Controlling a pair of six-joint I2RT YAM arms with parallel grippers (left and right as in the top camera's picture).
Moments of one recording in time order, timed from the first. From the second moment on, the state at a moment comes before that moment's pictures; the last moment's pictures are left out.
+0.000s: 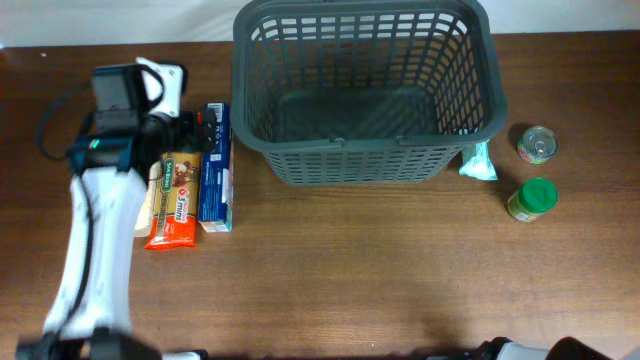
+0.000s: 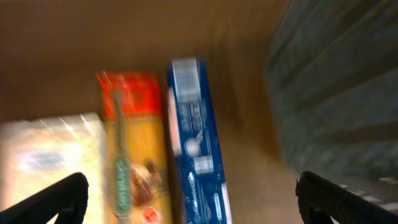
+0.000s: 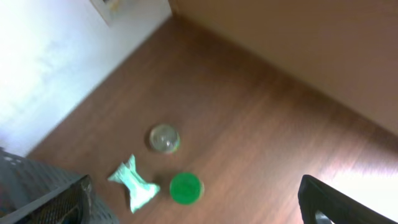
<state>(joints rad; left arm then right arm) 0.07 1.56 1.40 -0.77 0.14 0.12 -0.56 1.48 2.24 -1.51 0.12 0.31</state>
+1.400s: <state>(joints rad) 0.06 1.98 1.73 -0.91 0.08 0.14 -0.56 1.55 2.22 -1.54 0.08 0.32</state>
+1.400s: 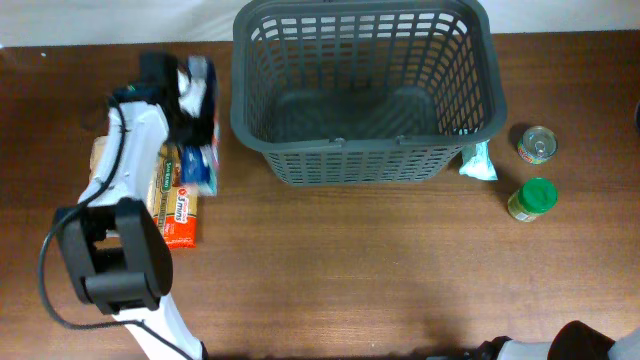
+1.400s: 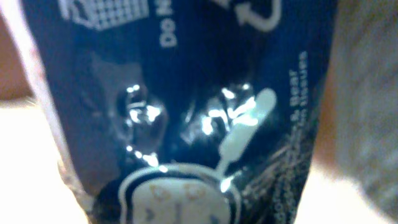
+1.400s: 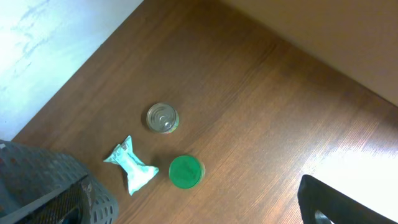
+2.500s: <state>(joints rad) -0.46 2.08 2.29 -0.90 0.17 1.21 -0.56 1.55 2.22 -1.55 0.08 0.32</state>
